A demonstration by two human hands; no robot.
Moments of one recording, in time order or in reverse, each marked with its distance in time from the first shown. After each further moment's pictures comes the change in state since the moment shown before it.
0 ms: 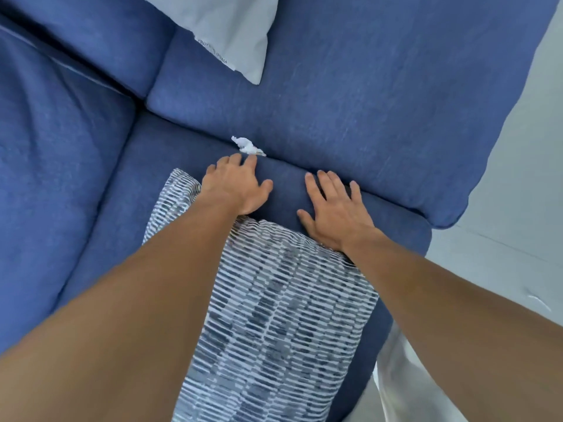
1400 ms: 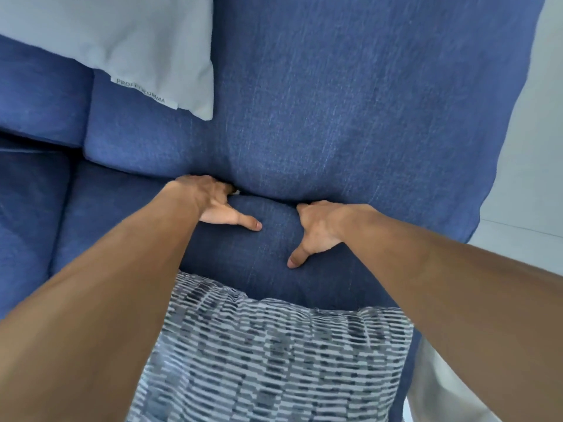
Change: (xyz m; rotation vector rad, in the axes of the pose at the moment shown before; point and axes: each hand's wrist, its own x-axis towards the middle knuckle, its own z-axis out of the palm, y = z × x) left_hand 0.116 -0.009 -0.016 0.366 -0.453 0.205; right_hand 0.086 0.020 -0.038 0.168 -0.643 0.106
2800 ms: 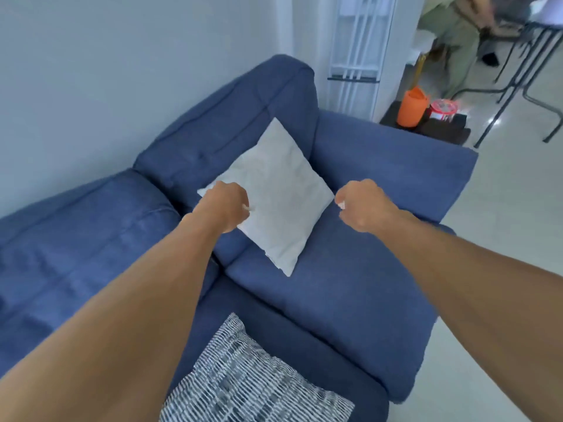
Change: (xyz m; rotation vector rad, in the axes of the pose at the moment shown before) left_hand -0.391 -0.050 -0.143 -0.629 0.932 -0.374; right_hand -0.369 -0.056 -0.166 -0.219 1.062 -0.165
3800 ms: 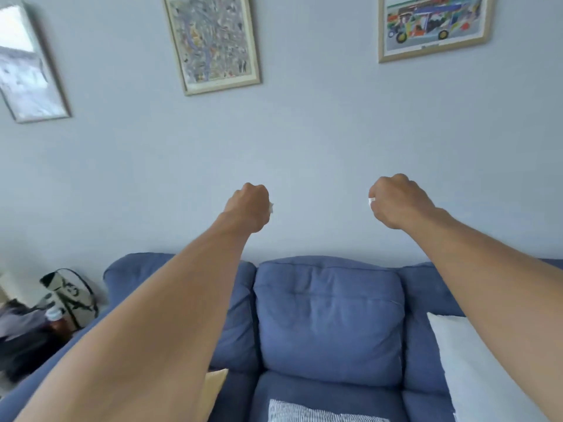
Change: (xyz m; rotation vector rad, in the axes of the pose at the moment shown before) left_hand -0.438 -0.027 -0.264 0.053 0.688 -0.944; right_hand -0.219 -0.239 -0.263 0.072 0.418 -0.989
